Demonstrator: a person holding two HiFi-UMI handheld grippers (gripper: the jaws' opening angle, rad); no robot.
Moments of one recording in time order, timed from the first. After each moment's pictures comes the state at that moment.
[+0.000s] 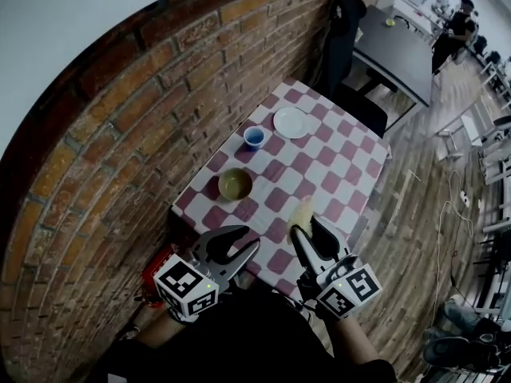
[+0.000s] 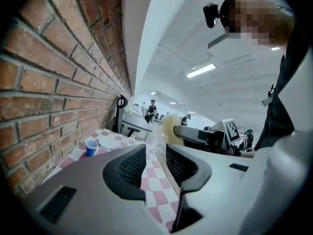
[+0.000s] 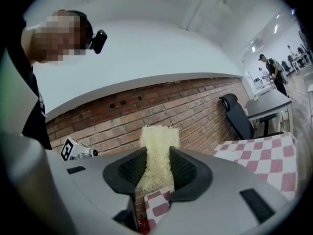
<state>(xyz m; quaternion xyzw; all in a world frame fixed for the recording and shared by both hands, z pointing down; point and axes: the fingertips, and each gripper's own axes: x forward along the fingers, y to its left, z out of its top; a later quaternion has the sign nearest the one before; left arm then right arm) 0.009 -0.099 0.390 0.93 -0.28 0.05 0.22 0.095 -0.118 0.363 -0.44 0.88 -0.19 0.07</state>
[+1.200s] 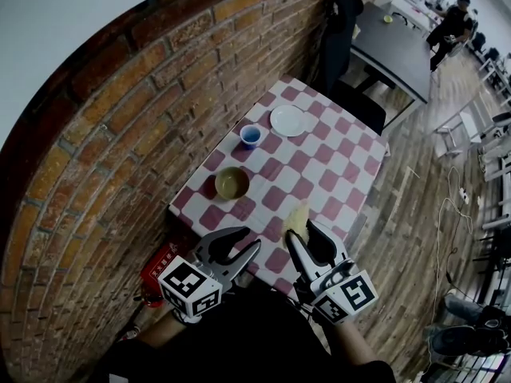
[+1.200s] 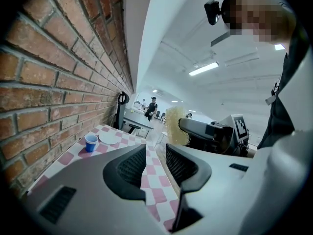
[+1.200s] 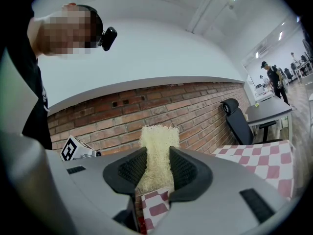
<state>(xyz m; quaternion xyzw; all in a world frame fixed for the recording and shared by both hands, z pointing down) 0.019 -0.100 0.404 0.93 -0.28 0.06 0.24 0.093 -0.111 0.358 -0.44 0.88 -0.16 0.06</state>
